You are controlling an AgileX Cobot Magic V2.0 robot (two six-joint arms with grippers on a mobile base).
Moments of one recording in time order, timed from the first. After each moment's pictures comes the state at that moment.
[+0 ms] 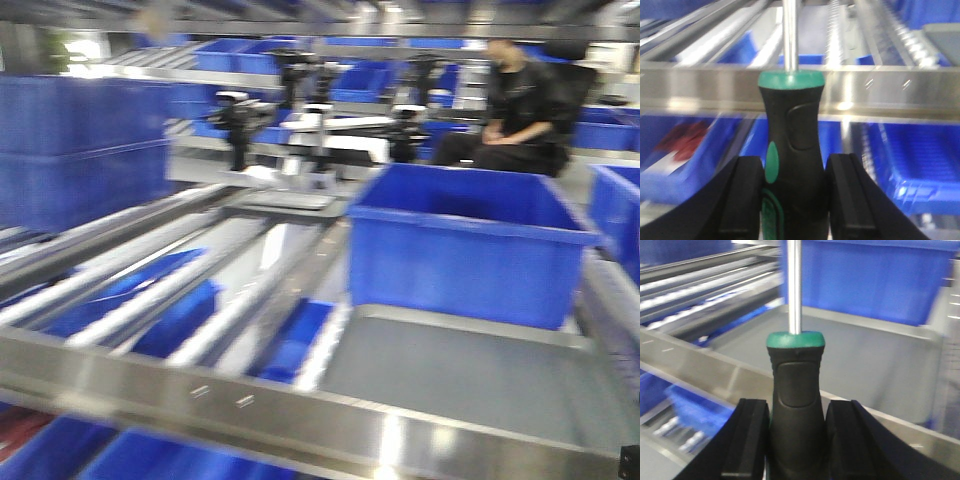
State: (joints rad) left arm -0.02 0.57 -0.61 -0.24 0.56 0.27; right arm 0.21 0.58 -0.58 0.09 0.42 0.00
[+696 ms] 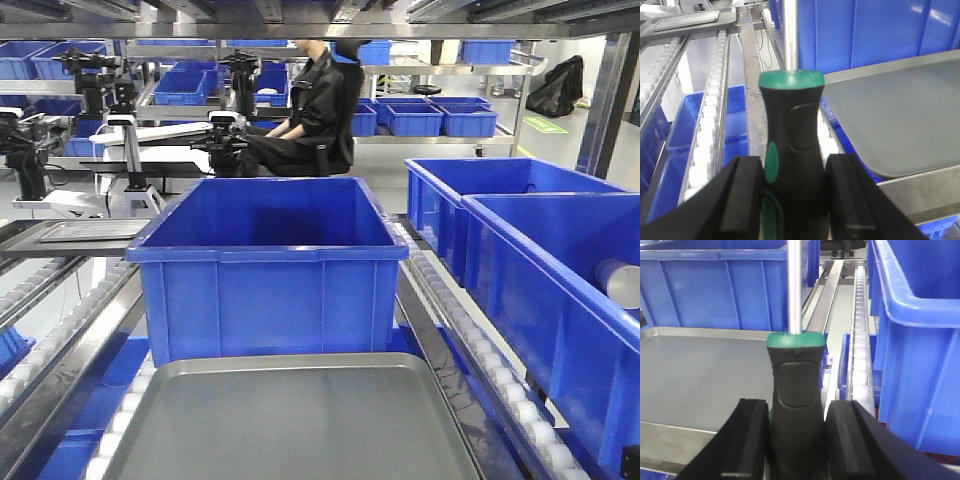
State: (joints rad) left arm -0.02 0.57 -0.61 -0.24 0.56 0.27; right arm 0.21 0.58 -0.58 0.09 0.42 0.00
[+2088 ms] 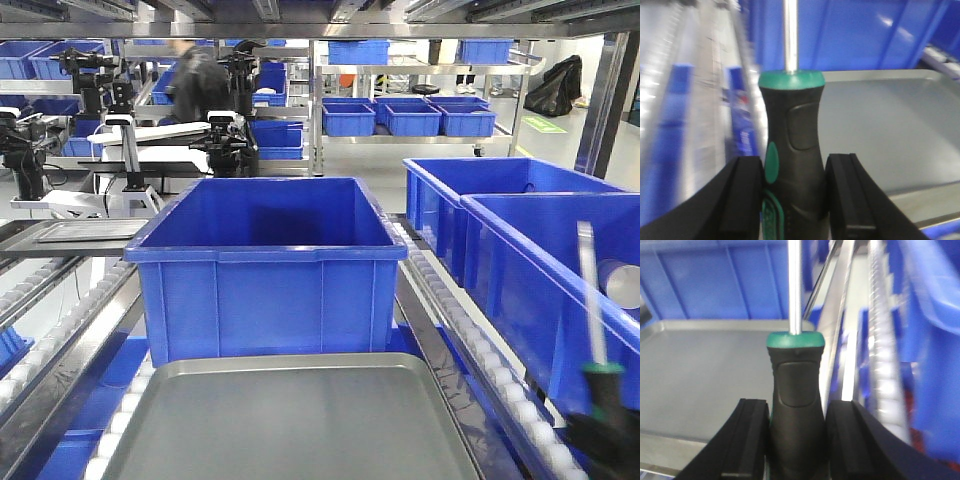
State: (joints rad) left arm -0.02 0.78 -0.62 -0.68 0.49 0.48; right arm 0.21 0.86 -0.72 0.26 0.43 -0.09
